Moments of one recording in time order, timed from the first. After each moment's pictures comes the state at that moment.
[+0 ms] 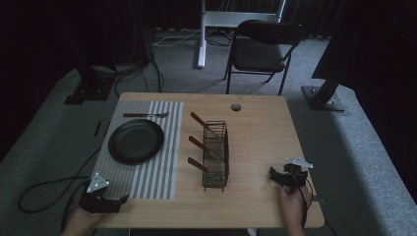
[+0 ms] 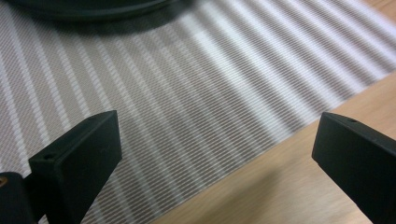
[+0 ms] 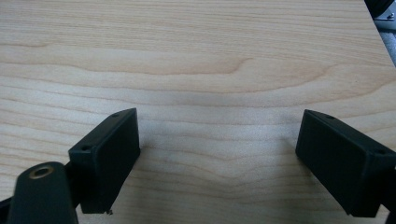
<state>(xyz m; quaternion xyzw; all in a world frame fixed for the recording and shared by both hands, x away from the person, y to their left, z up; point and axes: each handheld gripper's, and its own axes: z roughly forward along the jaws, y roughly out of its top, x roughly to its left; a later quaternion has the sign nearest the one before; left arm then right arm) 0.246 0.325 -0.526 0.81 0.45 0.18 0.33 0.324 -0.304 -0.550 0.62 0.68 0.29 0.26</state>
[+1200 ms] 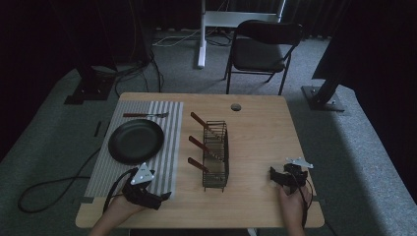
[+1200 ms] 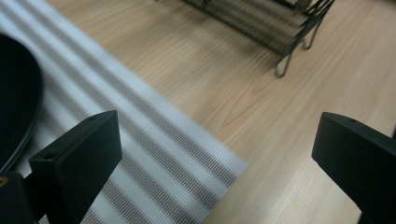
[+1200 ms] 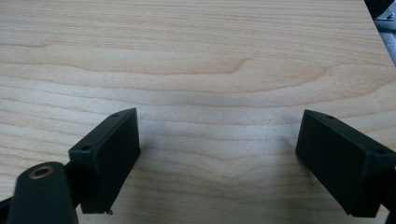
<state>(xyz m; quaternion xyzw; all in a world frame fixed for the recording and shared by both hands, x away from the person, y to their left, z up) 0.263 0.197 -0.477 0.85 0.32 0.13 0.39 0.324 -0.304 -0.550 0.62 0.68 0.29 0.26</state>
